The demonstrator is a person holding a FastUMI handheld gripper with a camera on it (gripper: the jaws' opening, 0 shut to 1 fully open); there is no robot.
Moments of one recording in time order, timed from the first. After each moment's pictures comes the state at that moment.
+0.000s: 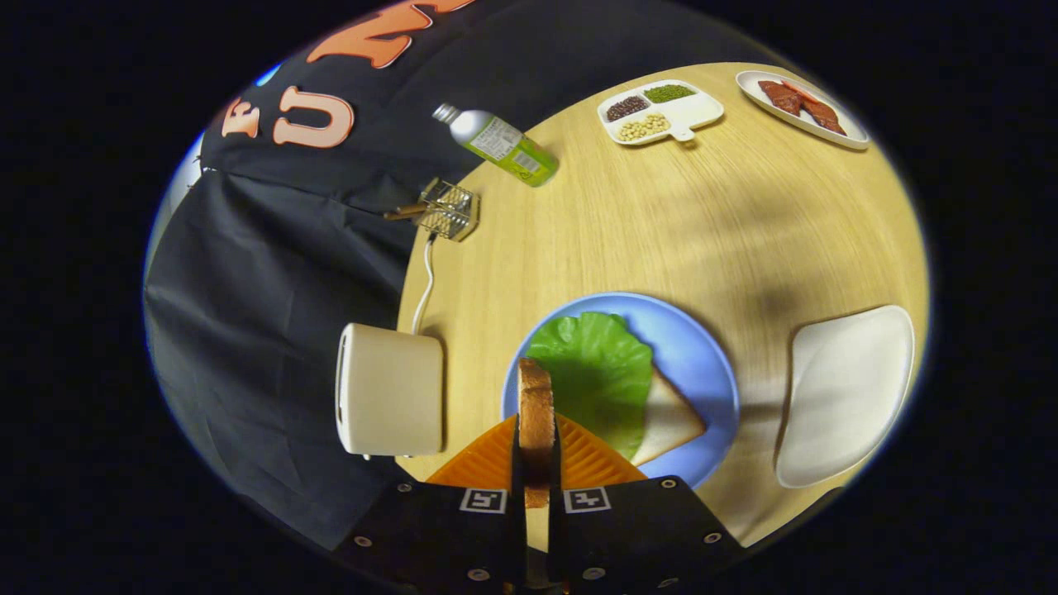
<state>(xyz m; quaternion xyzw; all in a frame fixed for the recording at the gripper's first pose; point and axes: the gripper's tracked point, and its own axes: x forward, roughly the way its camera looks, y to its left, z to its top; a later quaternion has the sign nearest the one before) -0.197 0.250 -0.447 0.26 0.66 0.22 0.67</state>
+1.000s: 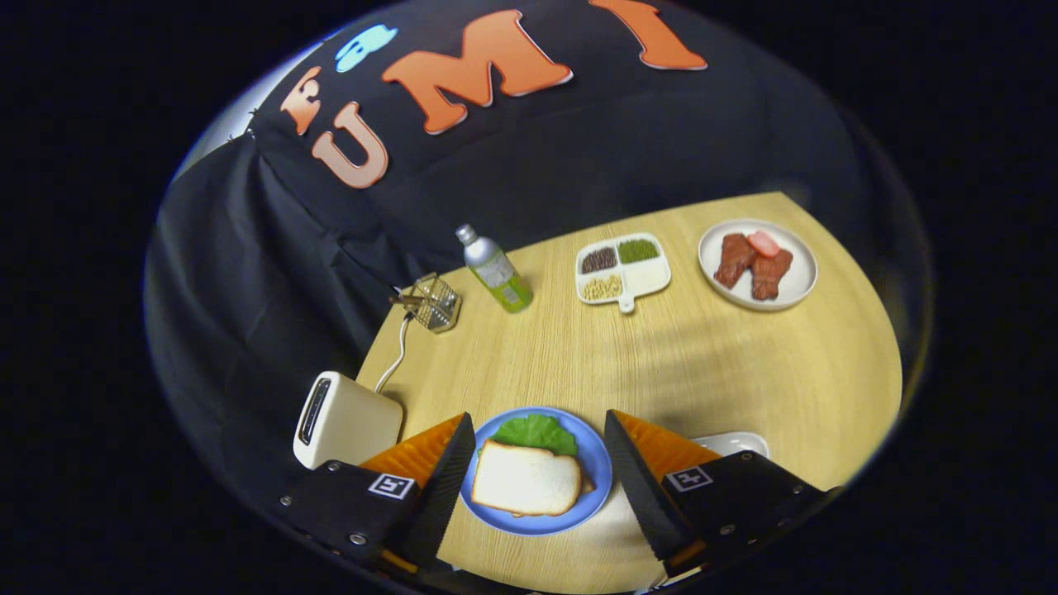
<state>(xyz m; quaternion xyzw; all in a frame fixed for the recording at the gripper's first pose) -0.095 0.164 -0.328 0.16 0.47 0.18 0.85</state>
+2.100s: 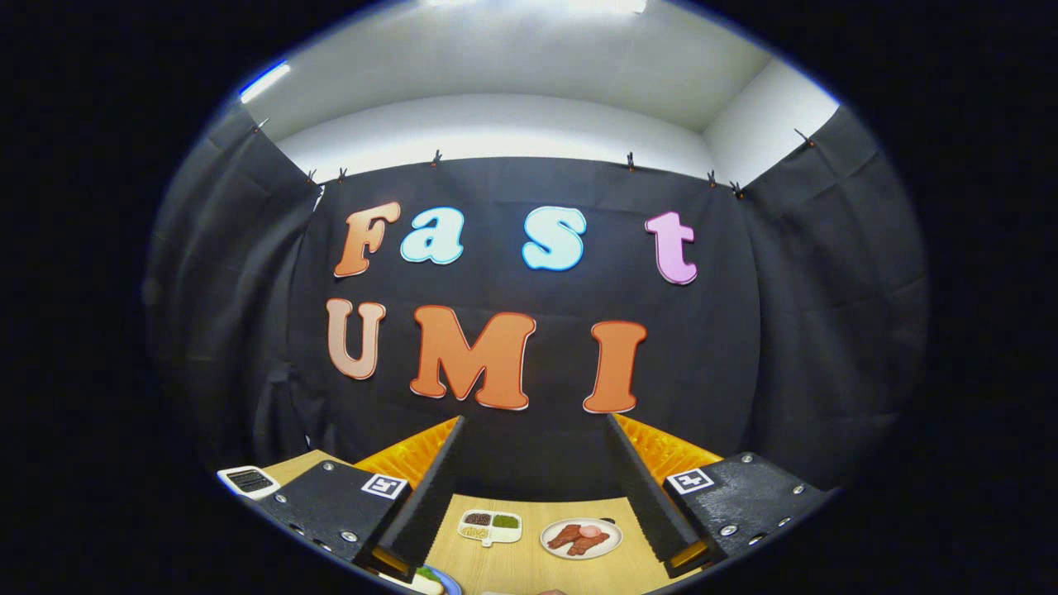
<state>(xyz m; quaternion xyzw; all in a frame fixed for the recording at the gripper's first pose) -0.029 0.040 0.014 -0.02 0.02 0.05 1.00</state>
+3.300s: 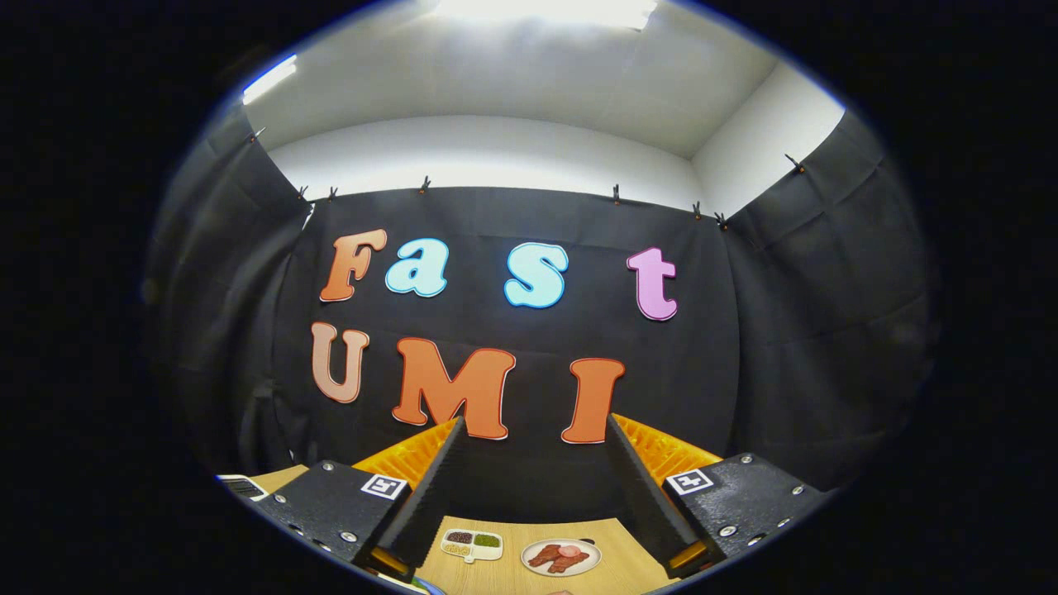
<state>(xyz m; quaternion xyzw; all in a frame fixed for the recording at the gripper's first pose) -0.033 0.014 0.046 -0.02 -0.01 0.02 1.00</state>
